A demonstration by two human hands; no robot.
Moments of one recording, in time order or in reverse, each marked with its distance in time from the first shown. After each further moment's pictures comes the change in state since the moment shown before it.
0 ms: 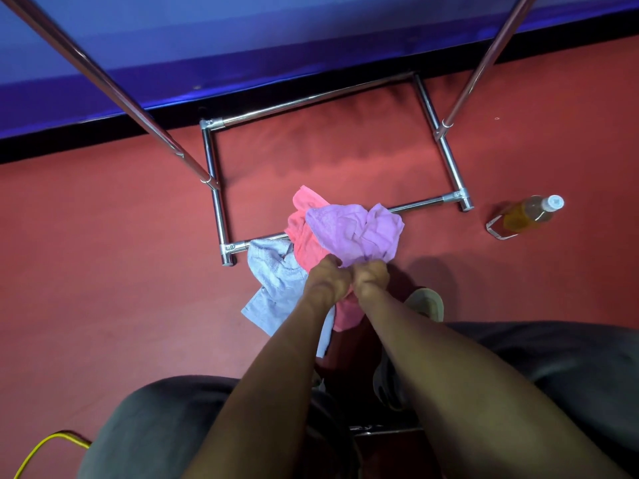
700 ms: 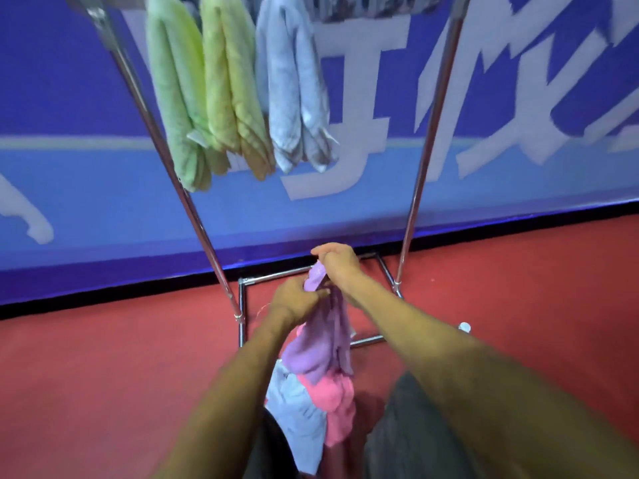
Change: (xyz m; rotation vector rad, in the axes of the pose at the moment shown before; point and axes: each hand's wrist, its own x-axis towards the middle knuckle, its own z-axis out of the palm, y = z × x) left_hand -0.233 0.106 -0.141 0.089 0.377 0.511; right_hand -0.178 -0.146 -0.100 0.067 0.081 -0.720
